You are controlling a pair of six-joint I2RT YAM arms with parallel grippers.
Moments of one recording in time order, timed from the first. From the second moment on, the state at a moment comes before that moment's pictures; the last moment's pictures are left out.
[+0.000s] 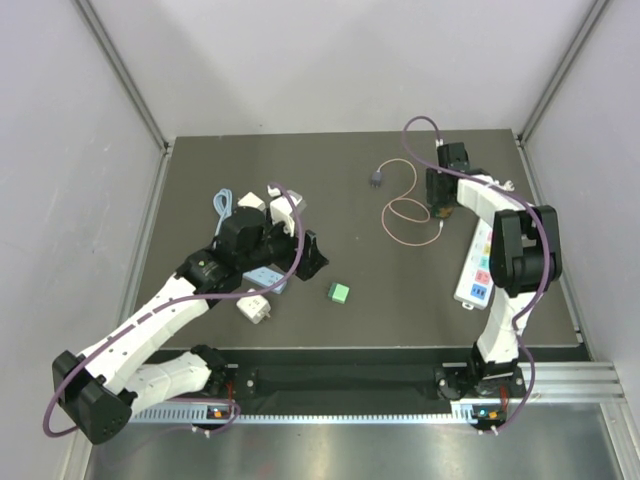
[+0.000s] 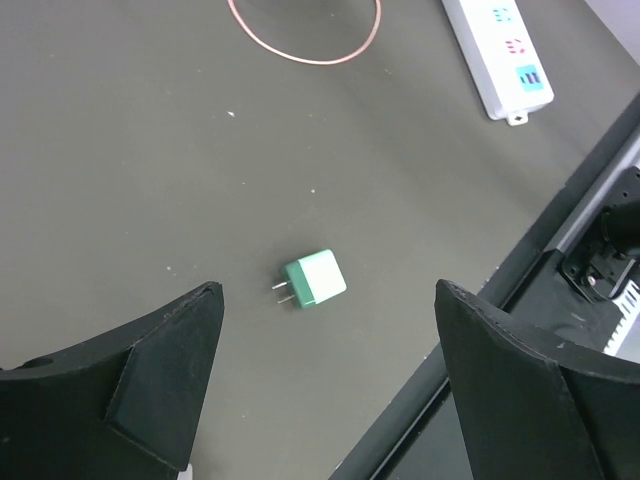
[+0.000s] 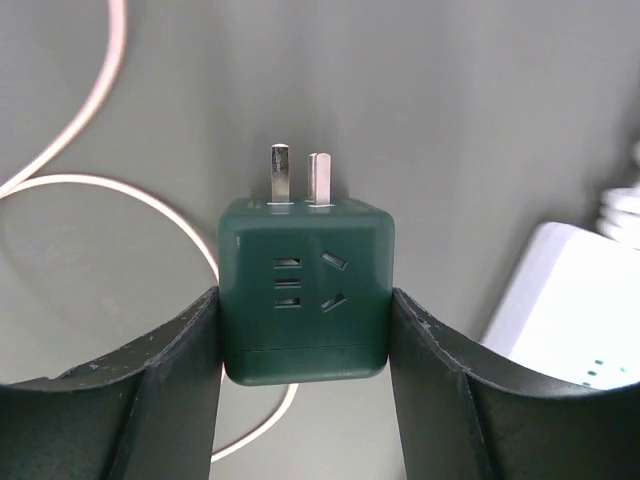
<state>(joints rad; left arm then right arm) -0.66 1.01 0.91 -0.34 0.23 -0.21 0.13 1.93 1.39 -0.40 0.24 0.08</state>
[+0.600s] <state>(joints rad) -0.66 1.12 0.97 -0.37 0.41 -0.16 0.17 1.33 1.01 -0.44 -0.51 0.39</state>
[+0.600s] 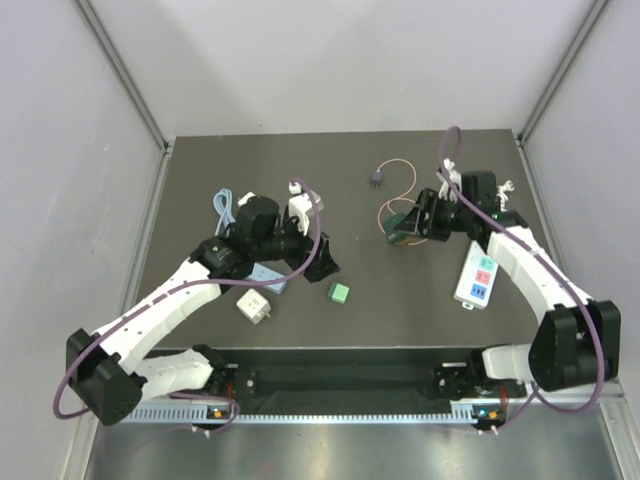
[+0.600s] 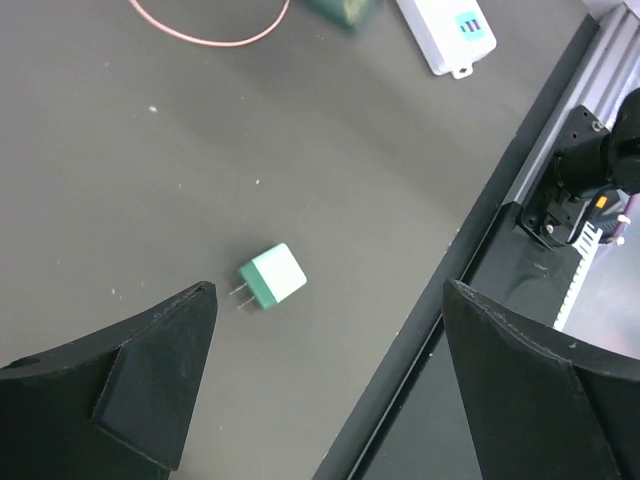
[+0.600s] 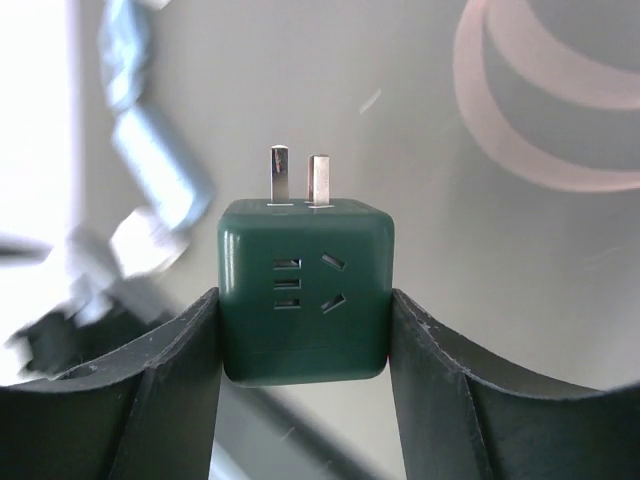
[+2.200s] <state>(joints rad) -0.93 1.40 1.15 -0.27 0.29 -0.04 0.32 1.05 0.75 -0.21 -0.87 0.80</state>
